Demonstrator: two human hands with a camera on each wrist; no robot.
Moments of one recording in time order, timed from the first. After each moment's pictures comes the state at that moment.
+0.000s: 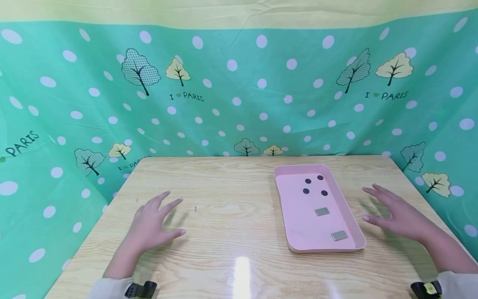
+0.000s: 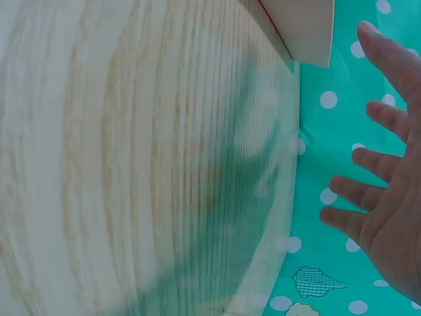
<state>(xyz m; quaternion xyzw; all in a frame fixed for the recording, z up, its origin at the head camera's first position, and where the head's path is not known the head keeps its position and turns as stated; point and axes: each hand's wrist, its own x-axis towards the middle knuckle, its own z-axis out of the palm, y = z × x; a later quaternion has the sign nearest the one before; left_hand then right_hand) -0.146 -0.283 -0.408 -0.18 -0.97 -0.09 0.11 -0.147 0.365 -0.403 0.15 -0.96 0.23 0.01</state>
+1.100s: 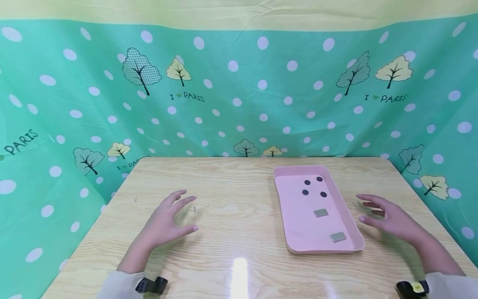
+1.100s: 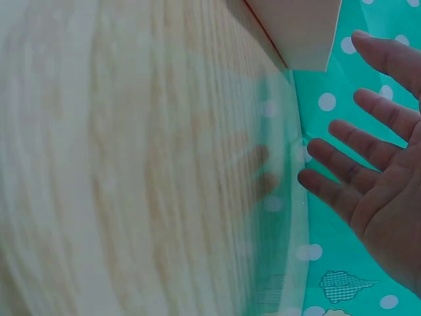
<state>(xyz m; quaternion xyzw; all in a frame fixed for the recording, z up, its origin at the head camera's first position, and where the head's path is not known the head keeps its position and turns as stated) -0.156 -0.253 -0.411 -0.22 -0.95 -0.22 0.11 -0.149 0.356 -0.419 0.13 -0.93 0.34 -0.01</state>
